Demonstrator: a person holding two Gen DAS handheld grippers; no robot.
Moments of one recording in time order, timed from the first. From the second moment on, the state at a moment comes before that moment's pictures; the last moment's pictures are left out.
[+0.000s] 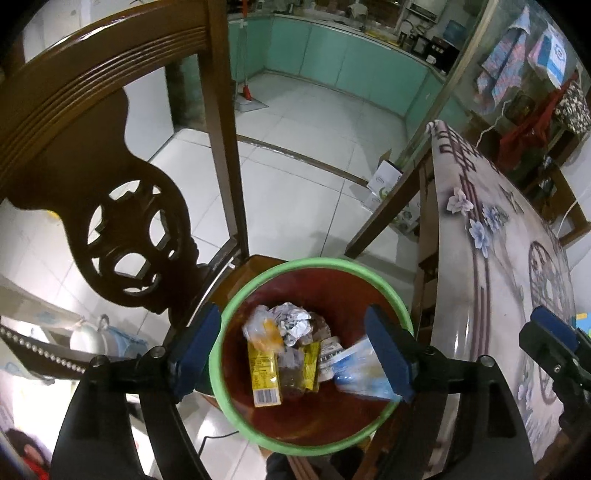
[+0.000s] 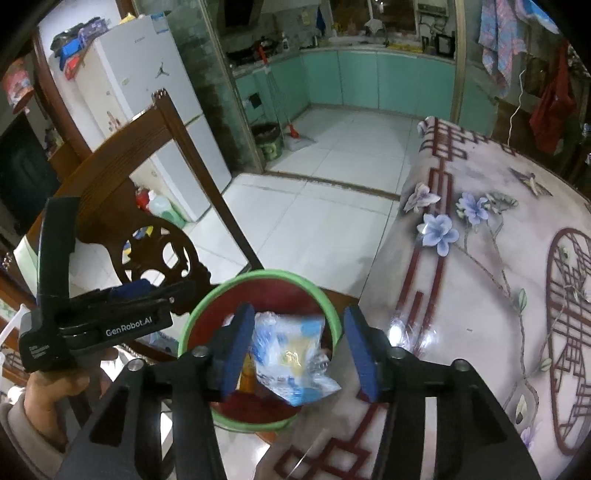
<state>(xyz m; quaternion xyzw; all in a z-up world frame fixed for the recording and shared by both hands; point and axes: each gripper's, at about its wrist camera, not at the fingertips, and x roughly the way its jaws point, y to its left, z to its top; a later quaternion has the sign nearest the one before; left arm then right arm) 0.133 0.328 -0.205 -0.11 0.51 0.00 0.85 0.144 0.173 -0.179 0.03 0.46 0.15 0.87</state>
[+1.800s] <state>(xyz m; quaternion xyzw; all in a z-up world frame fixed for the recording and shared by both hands) -0.063 0.050 0.006 -0.02 0.24 0.01 0.97 -0.116 -0.138 -0.011 0.07 0.16 0.03 0.98</state>
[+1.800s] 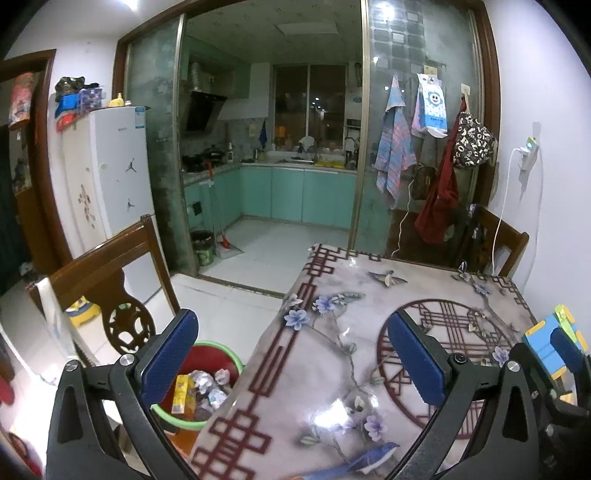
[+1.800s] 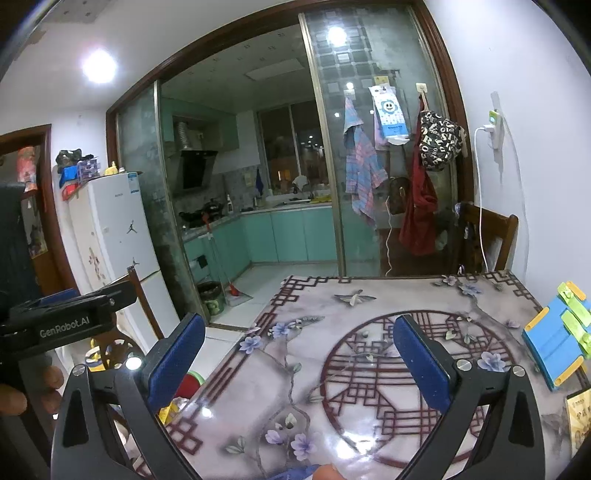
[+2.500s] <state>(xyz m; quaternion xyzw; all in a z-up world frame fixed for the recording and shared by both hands) -0.064 0.050 0.006 -0.01 0.25 0.02 0.97 -0.114 -0.139 -0.017 0.08 0.17 0.05 0.98</state>
